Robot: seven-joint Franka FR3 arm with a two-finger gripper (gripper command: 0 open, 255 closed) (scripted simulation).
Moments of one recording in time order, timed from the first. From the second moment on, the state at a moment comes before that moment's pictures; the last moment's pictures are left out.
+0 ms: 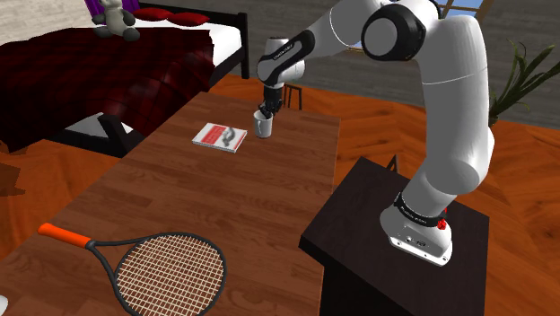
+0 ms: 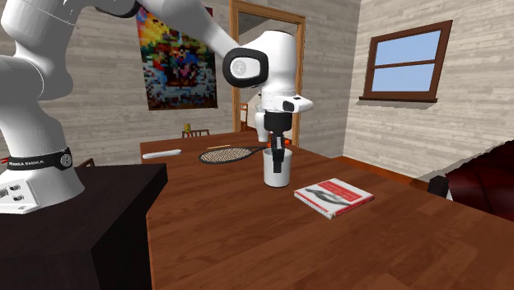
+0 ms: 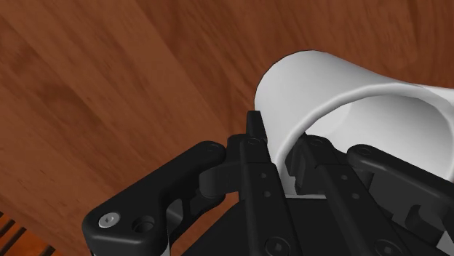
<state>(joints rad) -0.07 0.57 -0.10 -1.73 0.16 2.31 -0.09</state>
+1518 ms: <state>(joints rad) 0.11 0.52 -0.06 -1.64 0.11 2.18 0.15</state>
